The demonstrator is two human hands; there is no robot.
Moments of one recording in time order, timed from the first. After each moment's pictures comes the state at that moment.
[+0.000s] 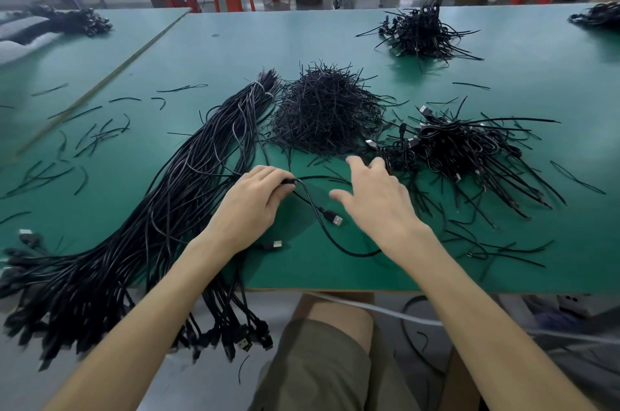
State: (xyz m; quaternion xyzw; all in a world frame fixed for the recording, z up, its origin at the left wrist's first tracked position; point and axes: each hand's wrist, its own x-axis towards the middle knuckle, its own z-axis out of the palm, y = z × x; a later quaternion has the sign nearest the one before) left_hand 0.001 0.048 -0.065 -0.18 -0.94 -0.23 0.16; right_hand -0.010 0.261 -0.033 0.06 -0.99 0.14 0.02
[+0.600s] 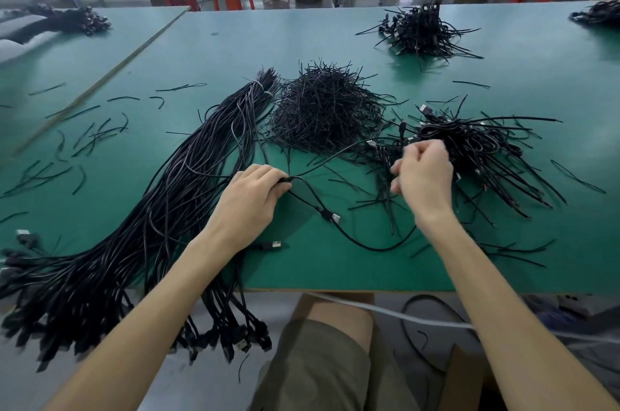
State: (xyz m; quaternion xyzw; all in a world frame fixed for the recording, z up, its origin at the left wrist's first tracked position) left_hand -0.005 0.047 -0.070 -0.15 -0.95 -0.19 0.17; right_hand -0.037 0.310 -0.035 -0.12 -0.81 0.56 0.13
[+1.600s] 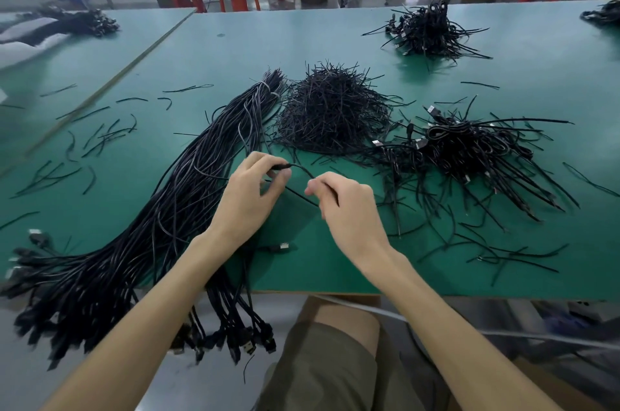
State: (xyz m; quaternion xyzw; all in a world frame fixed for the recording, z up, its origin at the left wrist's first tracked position) left_hand -0.012 0.042 -0.068 -0.11 -0.91 -0.35 0.21; right_hand 0.005 0.229 -0.061 0.14 -0.84 0.52 0.08
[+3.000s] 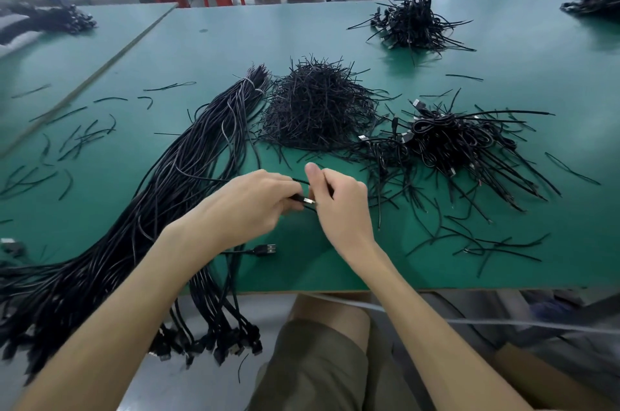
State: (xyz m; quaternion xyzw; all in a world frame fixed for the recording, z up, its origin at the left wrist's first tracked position) left_hand 0.005 0.065 -0.016 -0.28 -0.95 -0.15 -0.01; right_hand -0.008 0.228 -0.079 0.09 -0.82 0.55 0.15
